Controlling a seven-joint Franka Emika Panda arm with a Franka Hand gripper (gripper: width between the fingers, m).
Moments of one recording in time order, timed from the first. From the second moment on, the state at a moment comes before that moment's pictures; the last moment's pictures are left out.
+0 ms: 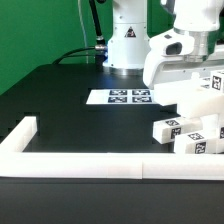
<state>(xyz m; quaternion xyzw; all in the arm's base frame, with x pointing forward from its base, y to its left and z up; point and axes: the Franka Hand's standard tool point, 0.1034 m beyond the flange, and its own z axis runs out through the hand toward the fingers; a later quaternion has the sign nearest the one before) 0.424 0.104 0.012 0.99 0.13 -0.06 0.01</state>
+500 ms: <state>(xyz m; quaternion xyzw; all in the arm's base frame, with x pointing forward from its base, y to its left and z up) 0.426 0.103 0.013 0.99 0.13 -0.06 0.01</state>
